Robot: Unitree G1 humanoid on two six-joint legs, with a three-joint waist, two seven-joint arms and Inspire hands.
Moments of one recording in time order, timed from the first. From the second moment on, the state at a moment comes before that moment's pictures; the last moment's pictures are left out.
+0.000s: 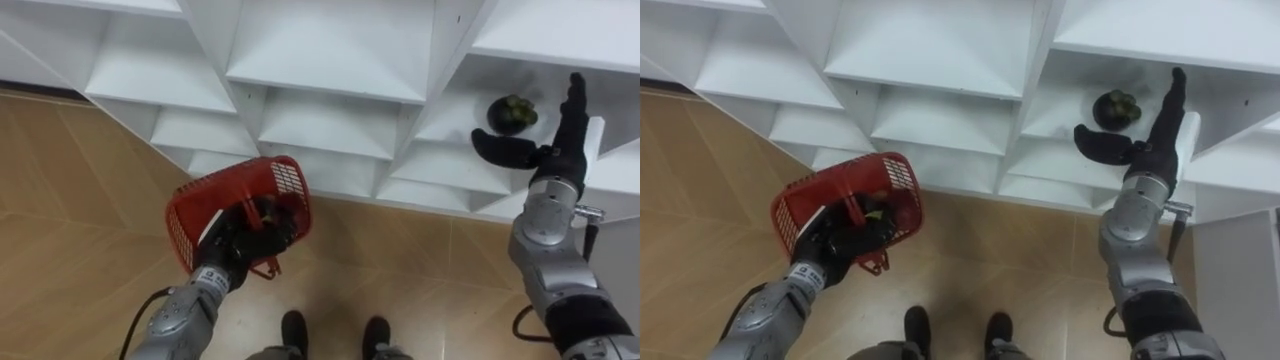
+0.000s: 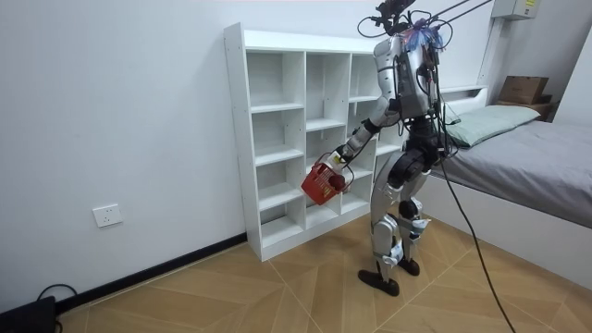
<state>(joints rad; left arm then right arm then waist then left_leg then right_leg) -0.08 0.20 -0.21 0.56 -0.55 -0.11 -0.15 -0.39 -0.32 0.06 0.74 0.11 -0.23 -0.54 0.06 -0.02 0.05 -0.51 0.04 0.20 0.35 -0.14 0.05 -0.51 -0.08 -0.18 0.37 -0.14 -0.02</state>
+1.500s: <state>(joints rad) -0.16 0.22 -0.31 0.69 -0.56 -0.08 -0.17 -0.50 -0.37 0.14 0.89 0.17 -0.17 -0.53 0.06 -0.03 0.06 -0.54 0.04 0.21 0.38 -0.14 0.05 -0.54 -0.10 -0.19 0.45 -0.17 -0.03</state>
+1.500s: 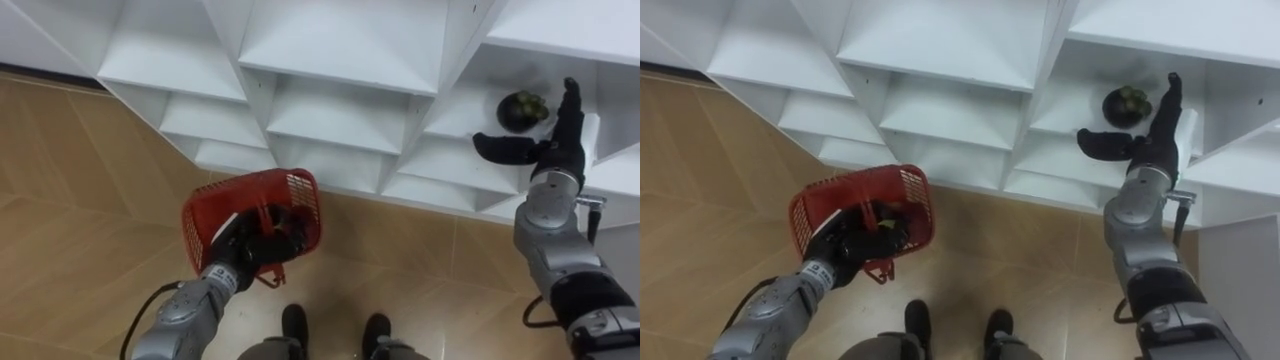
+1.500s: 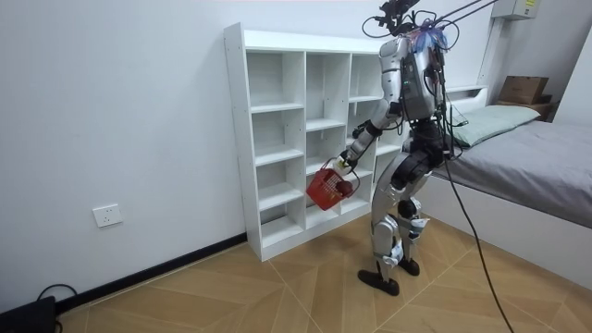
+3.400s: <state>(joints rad) -0.18 0.23 -0.39 0.71 -0.72 -0.07 -0.17 -0.54 -0.39 0.21 0.94 0.10 -0.15 -0.58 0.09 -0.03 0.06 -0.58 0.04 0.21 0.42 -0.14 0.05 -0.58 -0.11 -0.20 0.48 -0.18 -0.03</state>
